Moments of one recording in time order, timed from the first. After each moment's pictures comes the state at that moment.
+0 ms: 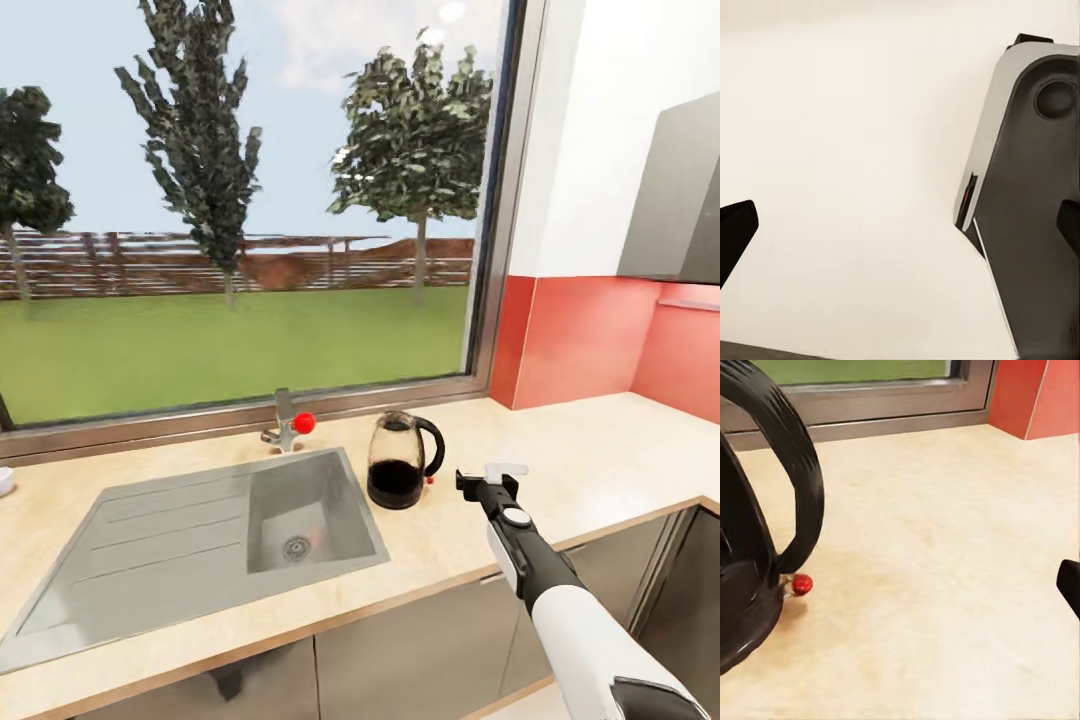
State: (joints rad) left arm -0.07 0.11 -0.16 0.03 0.33 0.04 0.14; right arm -0.75 0.02 -0.16 -0.58 0.14 -0.01 -0.06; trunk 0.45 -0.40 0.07
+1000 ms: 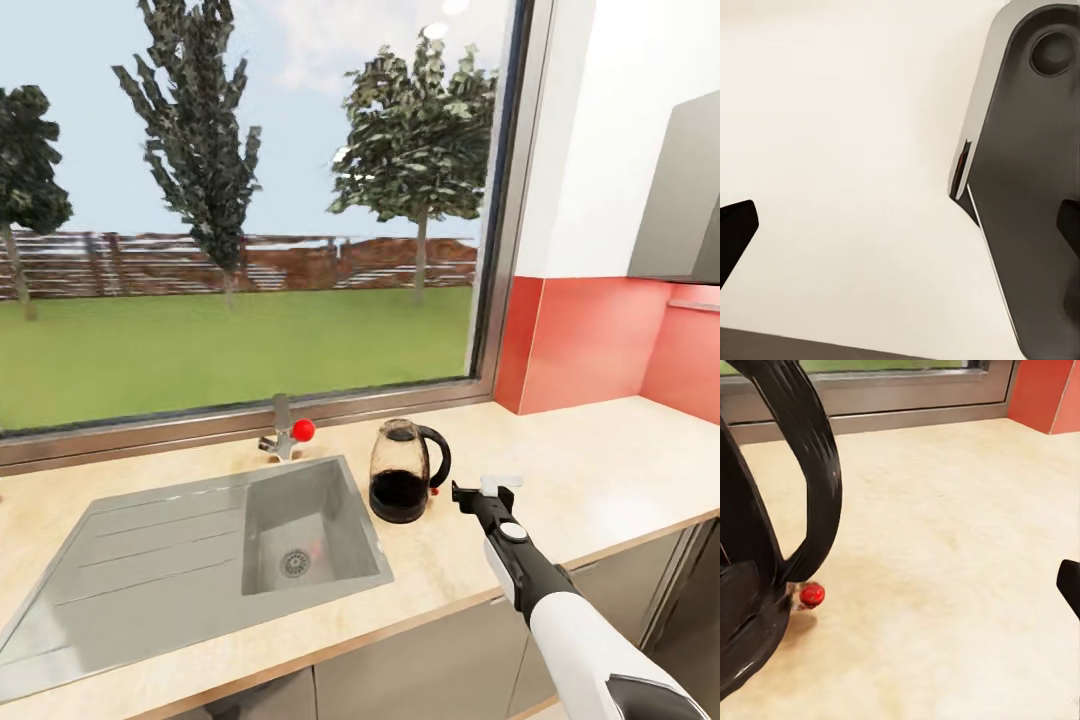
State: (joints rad) left arm -0.03 0.09 -0.16 0.04 0.33 0.04 0.15; right arm -0.75 0.02 -0.15 -0.48 0.14 -0.10 -0.05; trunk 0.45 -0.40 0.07
